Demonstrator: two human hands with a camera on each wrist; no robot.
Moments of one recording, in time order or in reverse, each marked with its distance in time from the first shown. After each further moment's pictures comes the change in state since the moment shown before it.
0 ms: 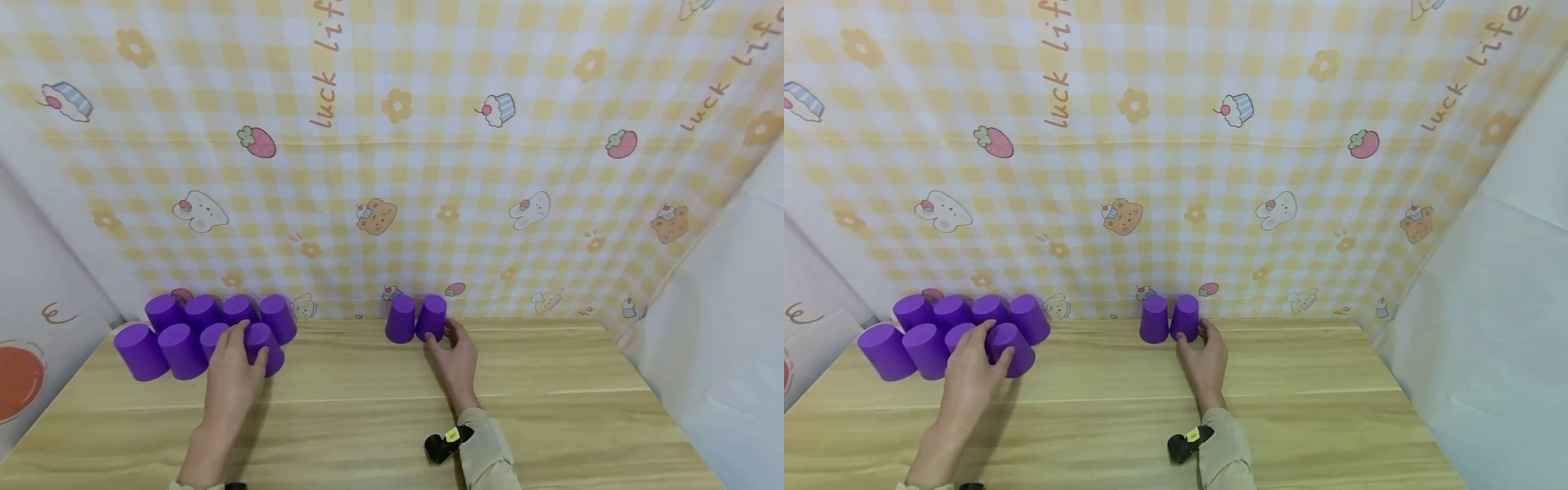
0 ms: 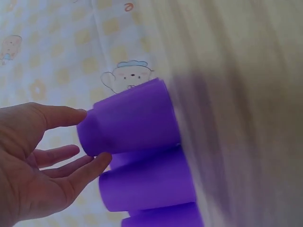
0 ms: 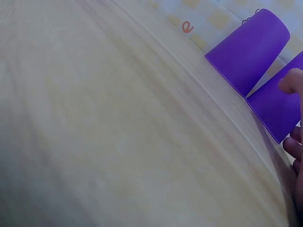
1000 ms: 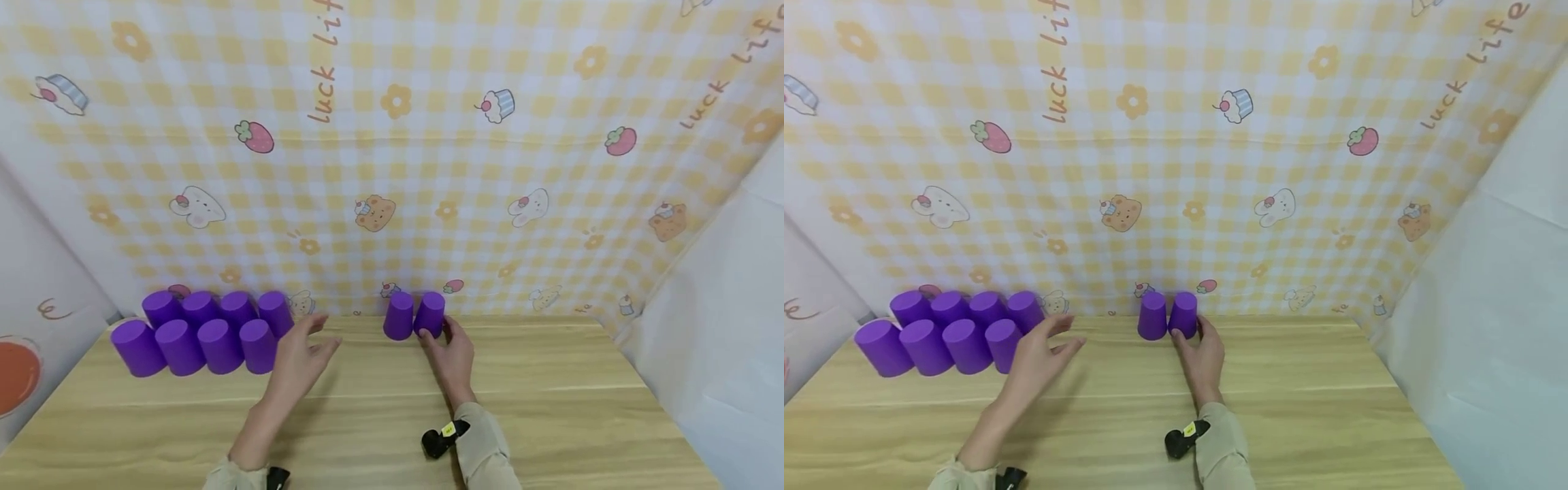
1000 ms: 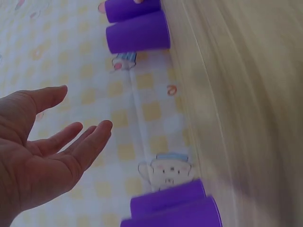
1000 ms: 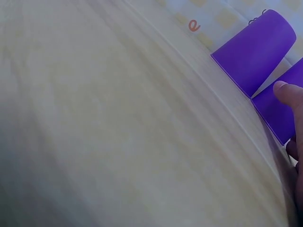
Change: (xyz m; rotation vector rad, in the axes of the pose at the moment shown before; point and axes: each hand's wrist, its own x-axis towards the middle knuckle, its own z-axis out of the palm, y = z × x) left_hand 0.000 0.063 0.040 -0.362 -0.284 -0.041; right_hand 0.000 0.000 0.003 -0.060 -0.048 -0.008
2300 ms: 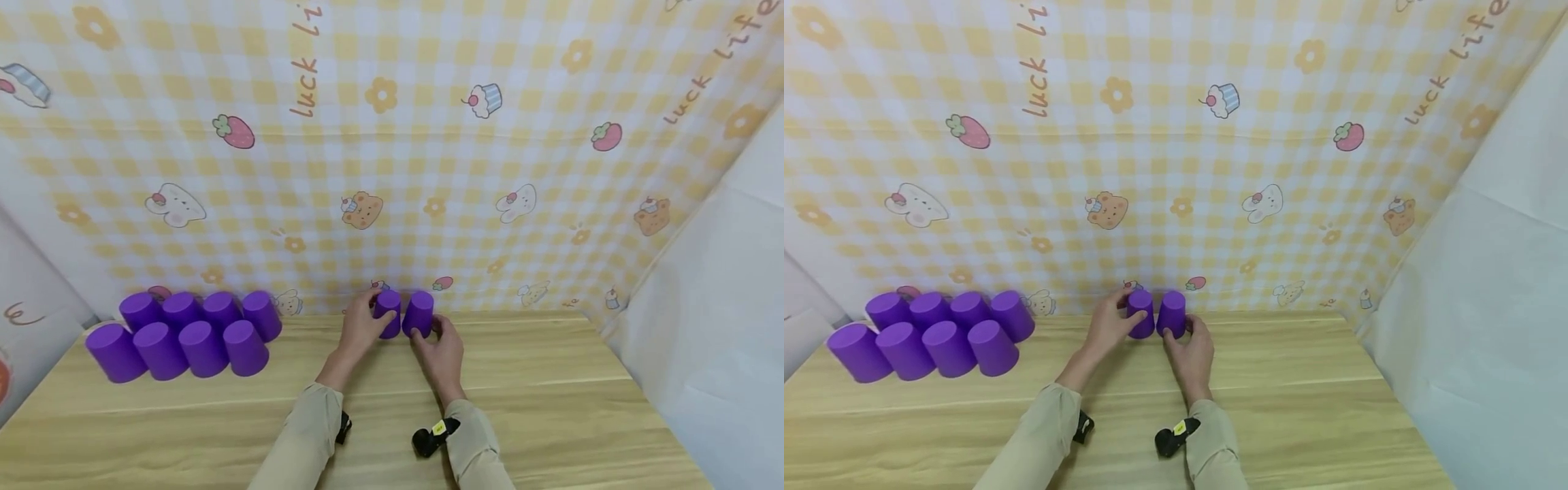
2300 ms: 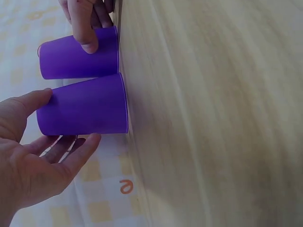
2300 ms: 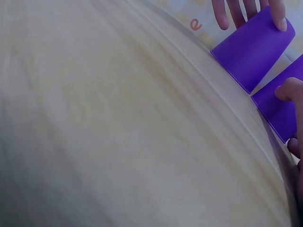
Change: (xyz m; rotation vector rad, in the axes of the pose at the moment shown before) left_hand 0.070 0.006 0.113 -0.052 -0.072 0.034; right_hand 0.003 0.000 0.000 -0.041 0.024 0.014
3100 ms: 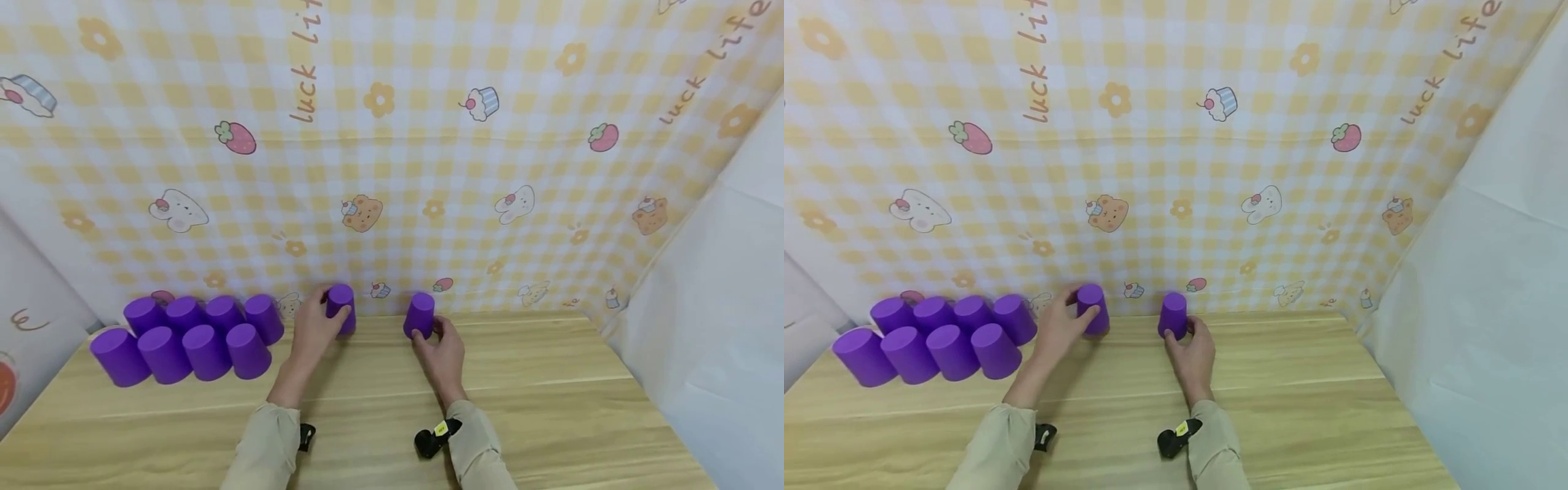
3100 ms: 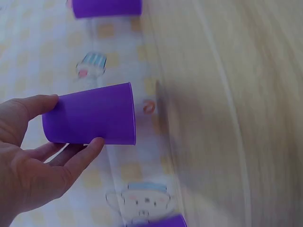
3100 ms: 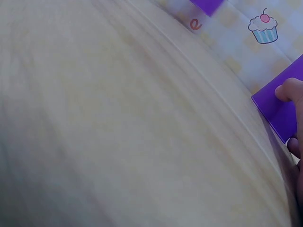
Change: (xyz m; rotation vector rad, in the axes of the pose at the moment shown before) left_hand -0.013 -0.009 -0.071 0.083 0.150 -0.041; right_hand -0.002 -0.001 0.001 0.006 0.000 0.014
